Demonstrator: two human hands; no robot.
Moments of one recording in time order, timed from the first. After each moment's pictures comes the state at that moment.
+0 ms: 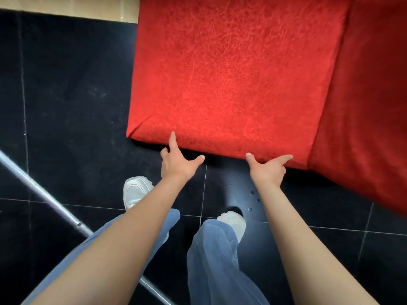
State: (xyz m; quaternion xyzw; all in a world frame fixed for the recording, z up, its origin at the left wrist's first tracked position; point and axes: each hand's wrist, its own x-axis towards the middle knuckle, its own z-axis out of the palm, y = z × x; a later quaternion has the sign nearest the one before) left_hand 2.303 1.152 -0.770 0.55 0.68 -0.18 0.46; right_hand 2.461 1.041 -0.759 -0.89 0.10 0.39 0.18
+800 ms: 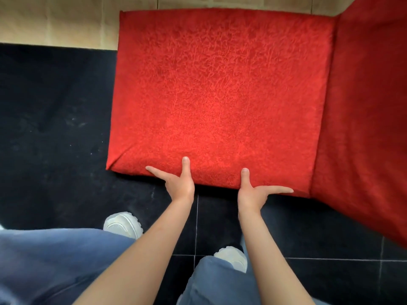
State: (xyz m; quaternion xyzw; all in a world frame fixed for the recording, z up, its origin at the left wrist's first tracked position) left_hand 2.349 1.136 -0.843 0.29 0.79 0.09 0.53; right_hand 2.442 1.049 -0.831 -0.82 0.26 0.28 0.42
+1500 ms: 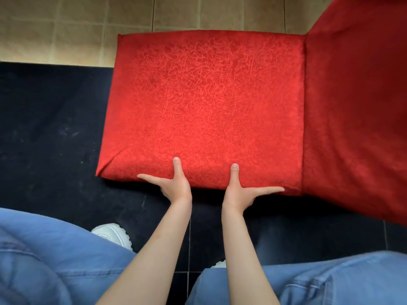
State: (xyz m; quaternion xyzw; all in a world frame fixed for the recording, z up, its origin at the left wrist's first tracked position) left_hand 2.364 1.122 -0.865 0.25 0.77 0.26 0.53; right_hand 2.430 1.051 -0.854 -0.83 0.23 0.20 0.47
